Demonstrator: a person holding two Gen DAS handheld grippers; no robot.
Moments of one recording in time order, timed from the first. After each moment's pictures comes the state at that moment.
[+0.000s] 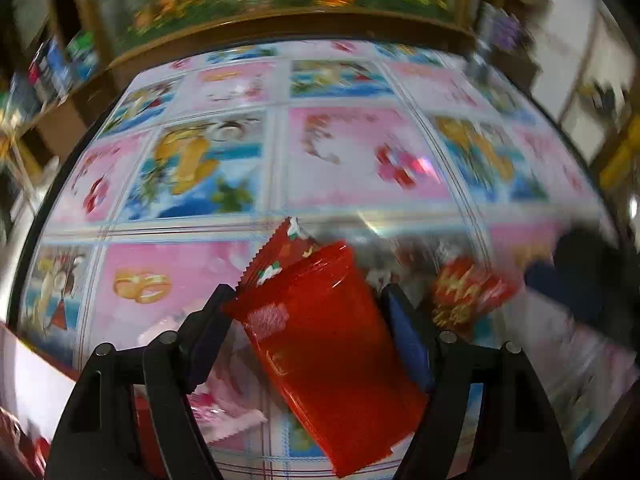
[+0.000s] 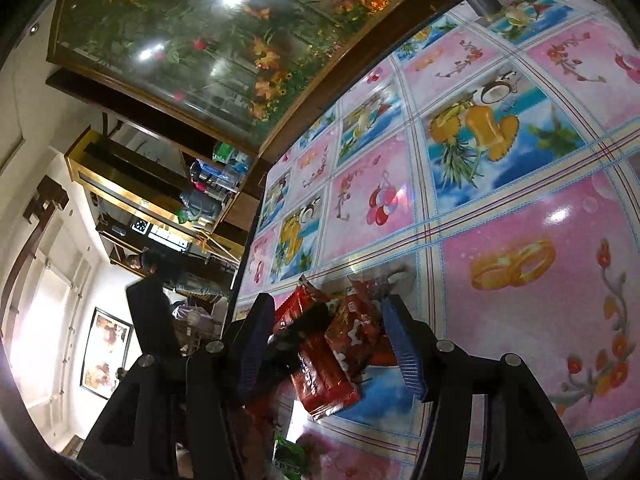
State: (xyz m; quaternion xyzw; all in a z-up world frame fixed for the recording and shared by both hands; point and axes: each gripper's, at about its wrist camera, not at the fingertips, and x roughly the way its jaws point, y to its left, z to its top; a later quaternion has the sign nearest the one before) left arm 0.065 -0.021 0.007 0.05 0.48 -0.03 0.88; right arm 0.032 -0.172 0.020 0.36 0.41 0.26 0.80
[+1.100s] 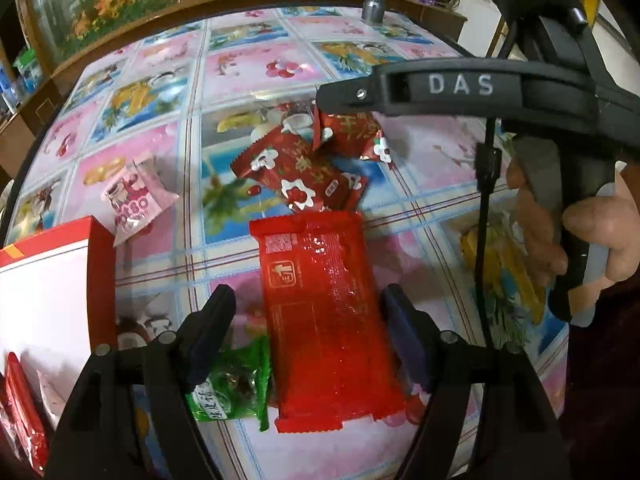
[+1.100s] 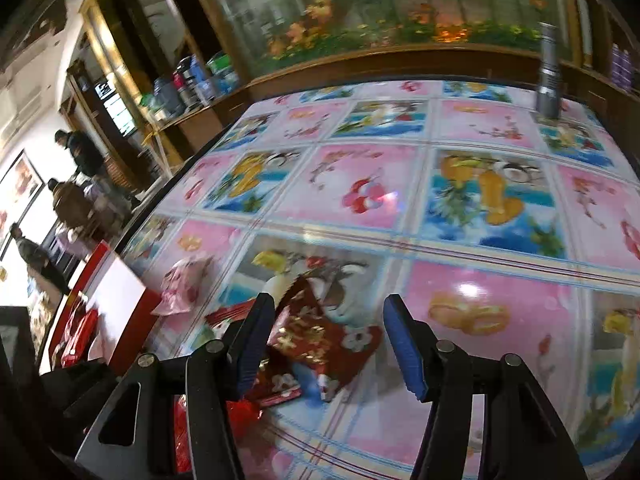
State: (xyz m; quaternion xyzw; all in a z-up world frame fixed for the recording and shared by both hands) left arm -0.049 -0.036 0.009 0.06 0.51 -0.14 0.85; right arm 0.022 -0.118 0.031 0.04 0.42 0.25 0.87
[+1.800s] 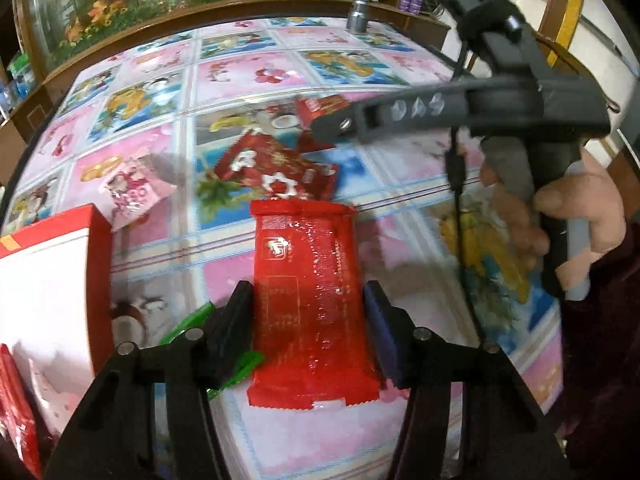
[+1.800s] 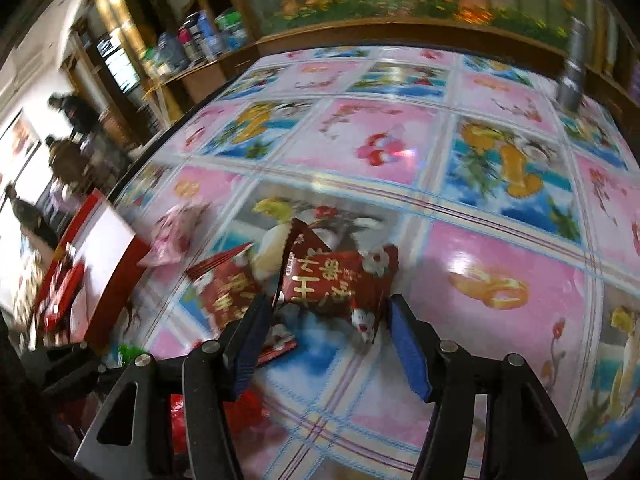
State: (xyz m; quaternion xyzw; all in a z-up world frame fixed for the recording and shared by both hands) left arm -0.065 -0.029 0.012 0.06 0.49 -0.17 0.85; right arm 0.022 -0.115 0.018 0.02 0.47 0.24 0.85
